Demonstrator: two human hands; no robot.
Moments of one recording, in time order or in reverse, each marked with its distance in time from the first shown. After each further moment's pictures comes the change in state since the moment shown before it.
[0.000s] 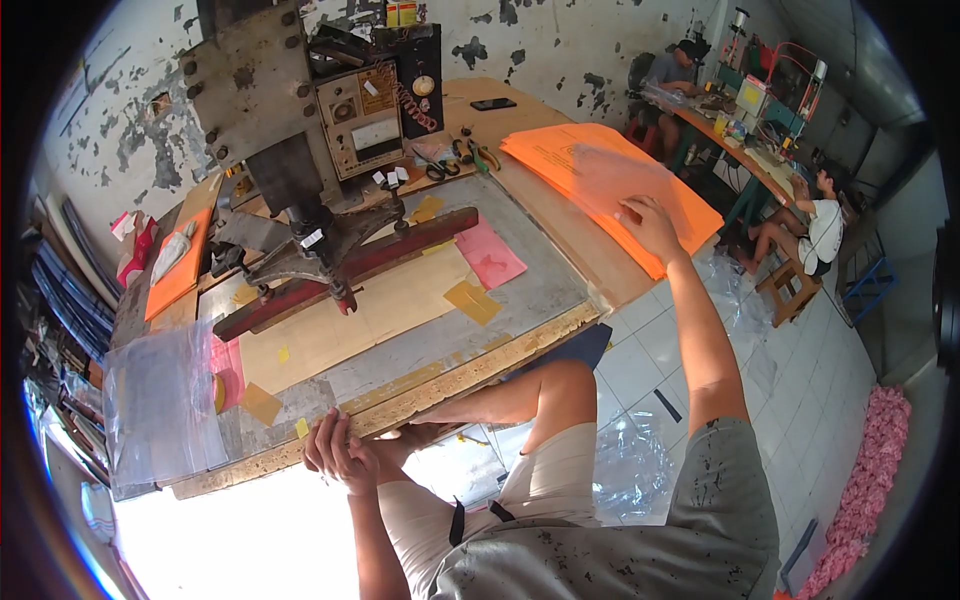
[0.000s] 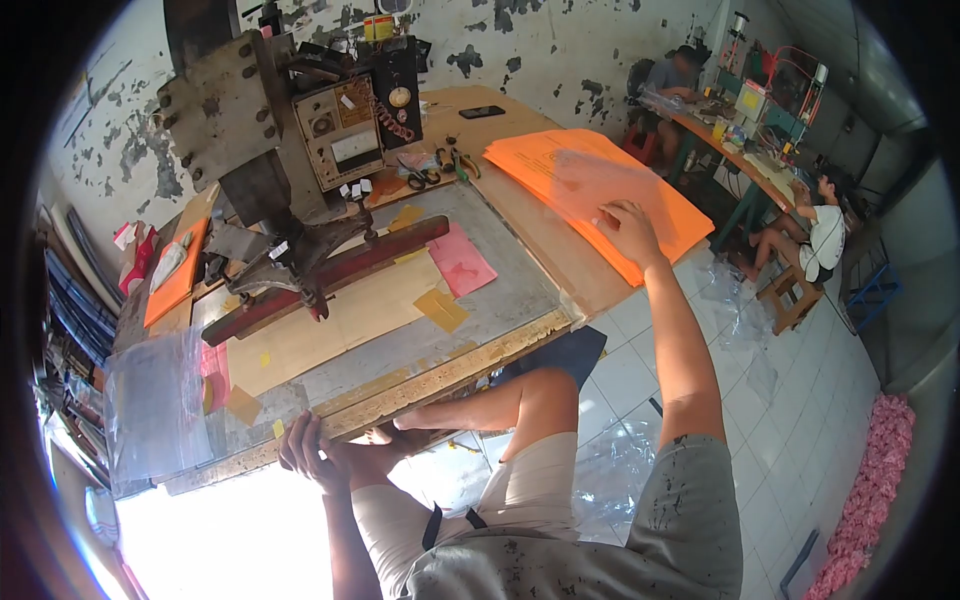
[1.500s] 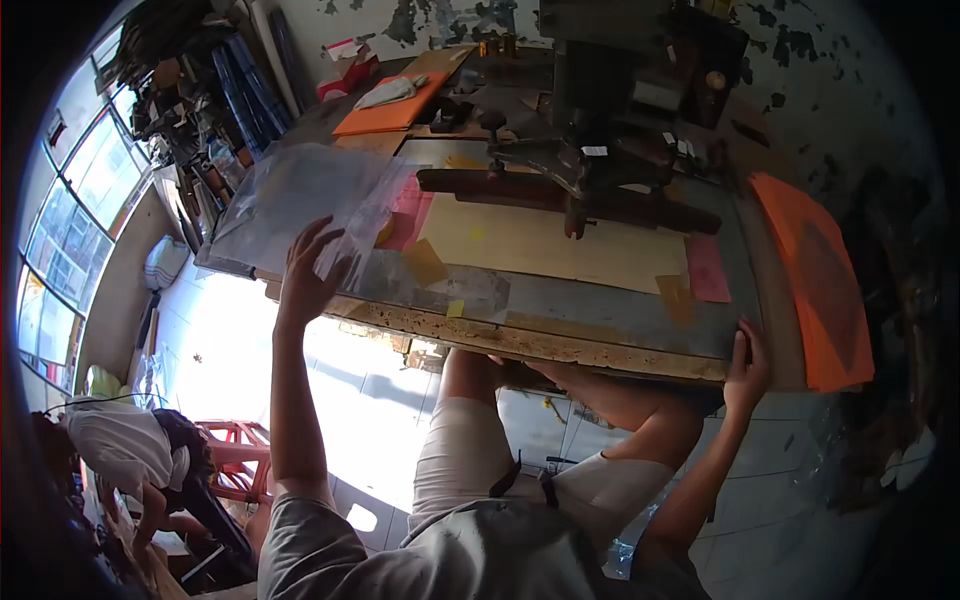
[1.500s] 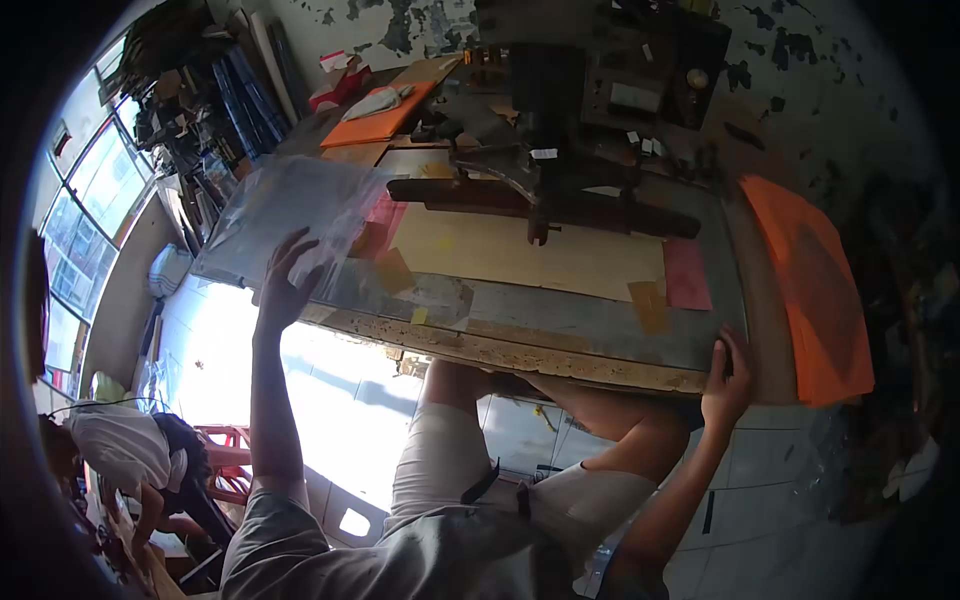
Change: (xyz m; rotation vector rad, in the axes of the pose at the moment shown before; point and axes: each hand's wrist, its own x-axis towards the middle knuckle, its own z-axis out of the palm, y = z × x) left_hand 0.125 -0.206 -0.142 0.027 -0.476 -0.264; right_hand -0.105 -0.225 0.030 0.472 -0.002 0.204
